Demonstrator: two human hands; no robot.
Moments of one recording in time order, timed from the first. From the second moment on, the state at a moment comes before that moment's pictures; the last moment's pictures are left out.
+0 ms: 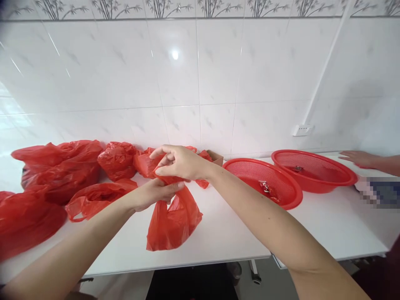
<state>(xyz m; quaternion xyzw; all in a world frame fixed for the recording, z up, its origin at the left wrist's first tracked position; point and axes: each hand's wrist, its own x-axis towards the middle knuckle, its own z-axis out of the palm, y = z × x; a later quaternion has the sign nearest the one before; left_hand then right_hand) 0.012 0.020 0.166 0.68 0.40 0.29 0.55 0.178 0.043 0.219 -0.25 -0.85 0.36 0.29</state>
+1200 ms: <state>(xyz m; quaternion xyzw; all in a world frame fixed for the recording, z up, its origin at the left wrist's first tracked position) -0.021 0.003 0.092 0.82 0.44 0.34 0.12 0.187 0.038 0.097 -0.30 -0.81 0.38 0.32</state>
